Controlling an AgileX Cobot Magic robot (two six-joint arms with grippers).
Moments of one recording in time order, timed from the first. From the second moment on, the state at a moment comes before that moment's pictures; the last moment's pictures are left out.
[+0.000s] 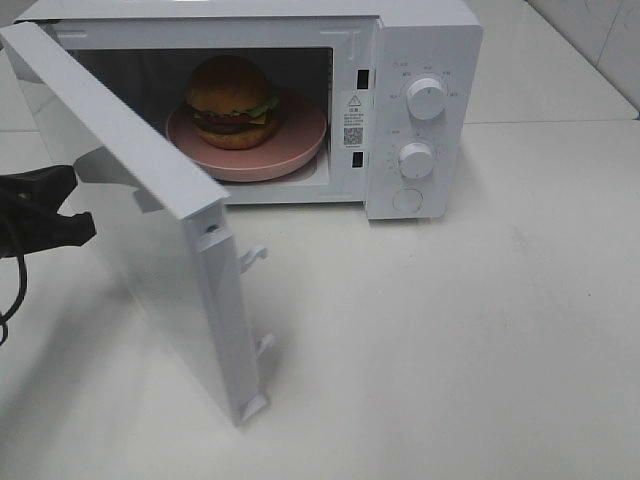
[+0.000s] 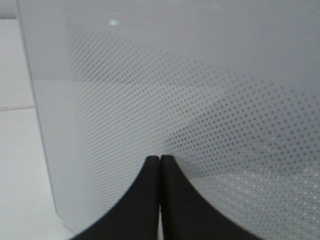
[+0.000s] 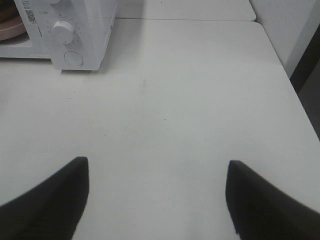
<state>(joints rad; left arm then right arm) -0.22 1.74 -0.34 0.15 -1.13 -0.12 0.14 0.00 -0.51 -0.16 1.02 0.13</state>
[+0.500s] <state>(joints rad) -0.35 1.82 -0.46 0.11 -1.08 -0.10 0.14 0.00 -0.51 -0.16 1.02 0.13</state>
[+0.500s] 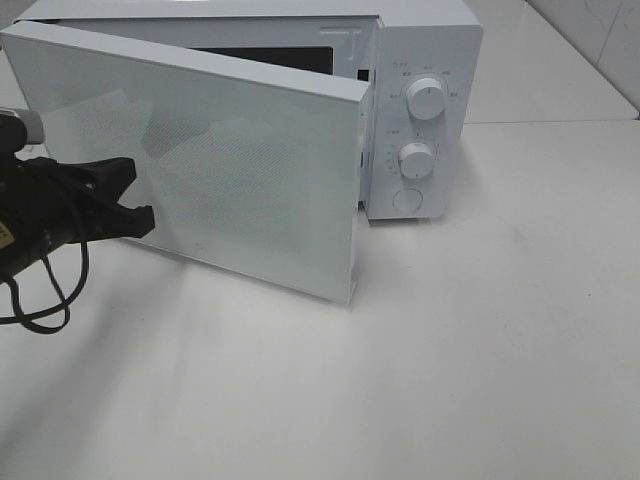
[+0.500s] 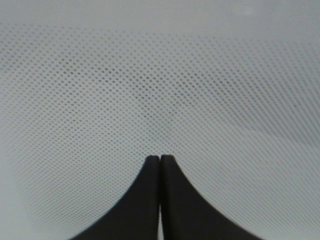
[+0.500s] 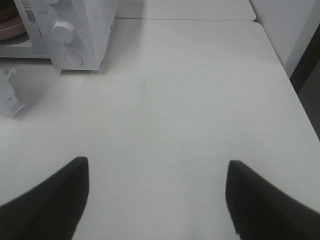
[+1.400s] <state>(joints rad) -0.55 2.02 -0.85 0.08 -0.86 -0.10 0.14 0.00 -0.51 -0.16 1.02 0.13</state>
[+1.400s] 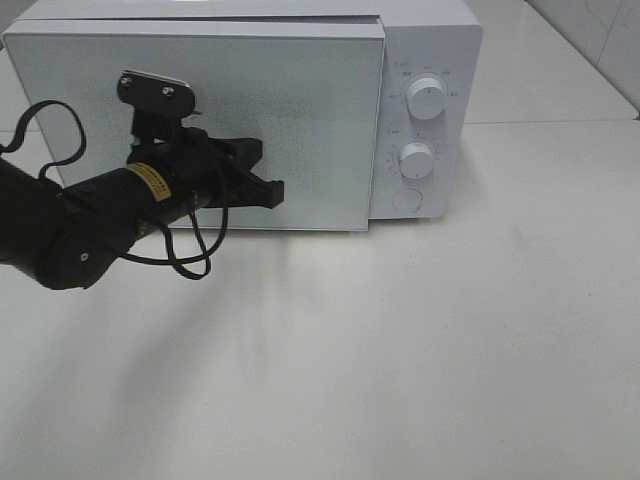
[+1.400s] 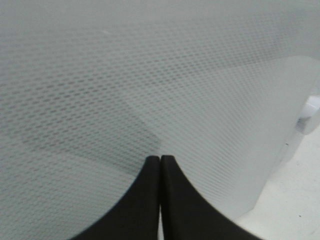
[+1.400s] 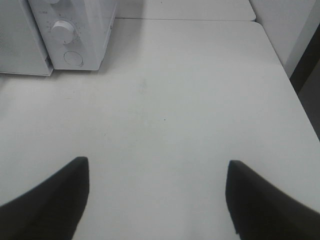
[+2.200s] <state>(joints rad) -0.63 2.14 -1.15 0.16 -0.68 -0.10 0.14 0.00 -0.51 -0.16 1.02 0.13</state>
